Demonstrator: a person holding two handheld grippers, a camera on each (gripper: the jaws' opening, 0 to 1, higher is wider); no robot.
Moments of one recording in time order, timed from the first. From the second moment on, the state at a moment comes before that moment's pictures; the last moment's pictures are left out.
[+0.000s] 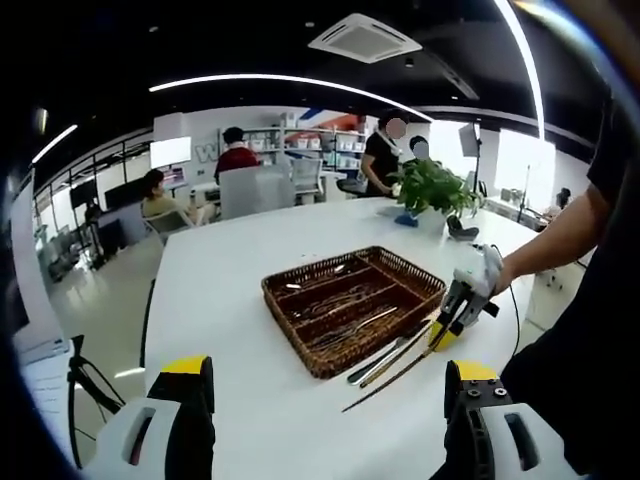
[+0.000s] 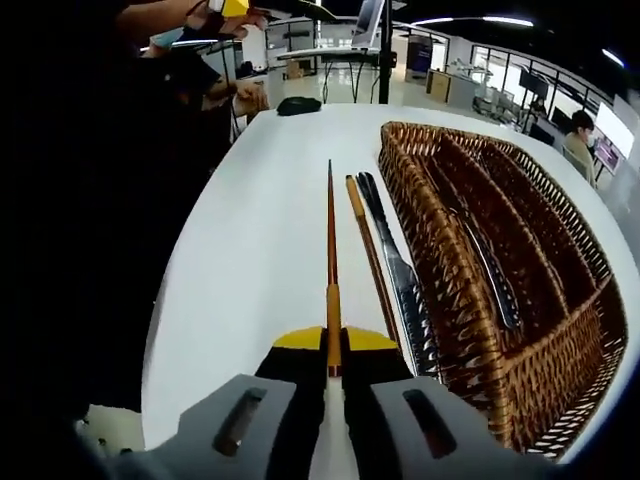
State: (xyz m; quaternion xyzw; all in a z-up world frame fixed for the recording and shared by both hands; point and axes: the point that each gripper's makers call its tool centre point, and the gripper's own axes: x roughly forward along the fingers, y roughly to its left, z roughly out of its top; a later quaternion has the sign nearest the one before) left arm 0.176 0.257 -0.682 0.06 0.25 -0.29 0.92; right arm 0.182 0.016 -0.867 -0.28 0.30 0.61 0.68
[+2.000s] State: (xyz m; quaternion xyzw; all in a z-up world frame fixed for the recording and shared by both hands) left arm 0.193 0.203 -0.672 0.07 0.22 -0.34 0.91; right arm 0.229 -0.094 -0.712 -0.14 0.30 0.28 0.90
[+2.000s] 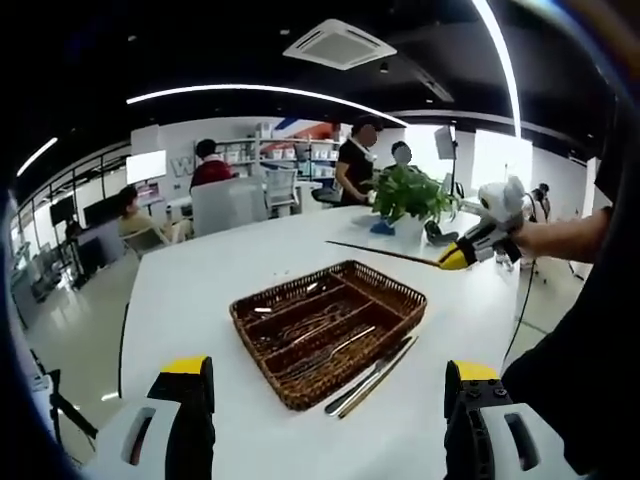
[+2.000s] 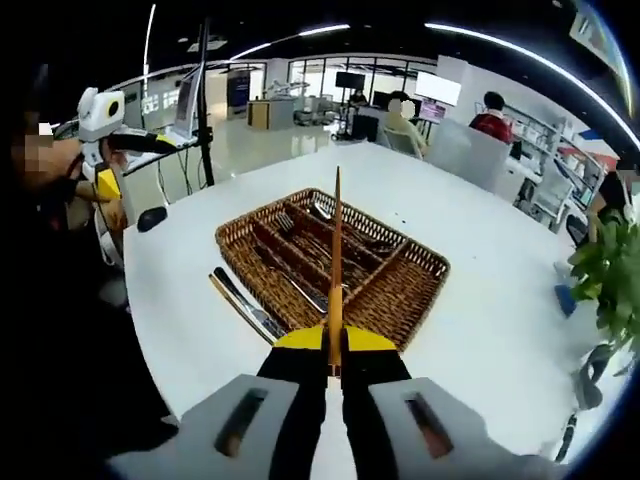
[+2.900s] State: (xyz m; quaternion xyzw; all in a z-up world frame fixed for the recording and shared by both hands) left arm 0.194 0.192 -0.670 0.08 0.21 -0.35 0.91; right arm 0.211 -0.149 -0.720 -0.03 0.33 0.13 0.93
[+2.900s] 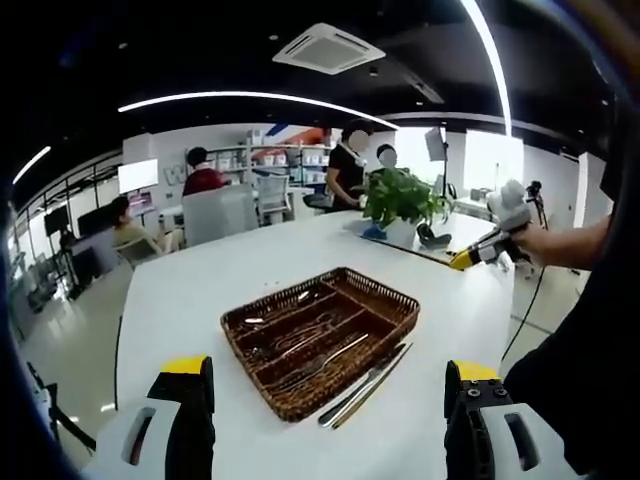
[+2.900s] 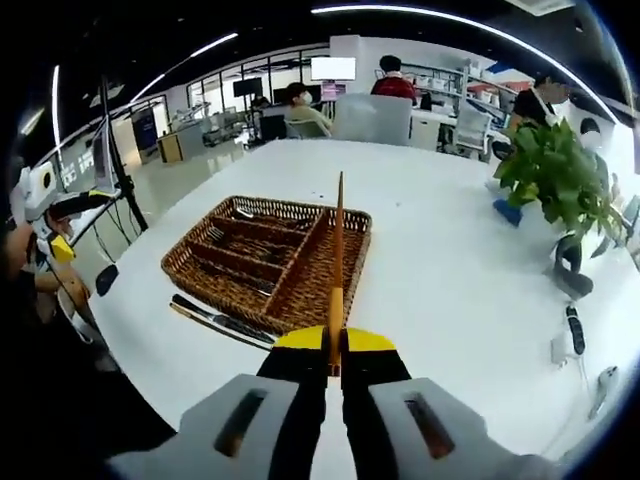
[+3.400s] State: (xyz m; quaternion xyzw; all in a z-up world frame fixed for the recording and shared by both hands) left arm 0.192 0.197 -0.668 0.08 0.21 -0.35 0.91; right arm 0.231 -0.142 -0.722 -0.03 0.34 0.13 0.93
